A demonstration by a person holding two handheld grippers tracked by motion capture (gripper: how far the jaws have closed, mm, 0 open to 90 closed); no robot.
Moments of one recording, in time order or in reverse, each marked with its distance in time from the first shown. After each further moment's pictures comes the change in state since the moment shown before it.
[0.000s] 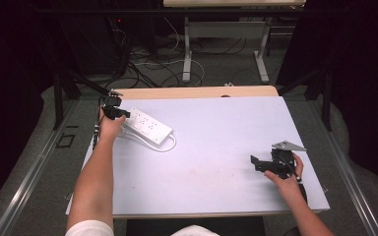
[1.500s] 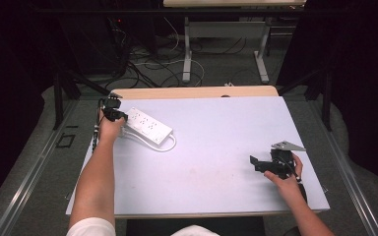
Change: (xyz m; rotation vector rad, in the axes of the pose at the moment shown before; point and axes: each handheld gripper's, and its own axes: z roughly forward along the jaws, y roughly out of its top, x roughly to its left) left arm 0.007 -0.005 0.010 0.043 0.002 -0.018; right arm 0.001 0.000 0.000 0.007 0.012 0.001
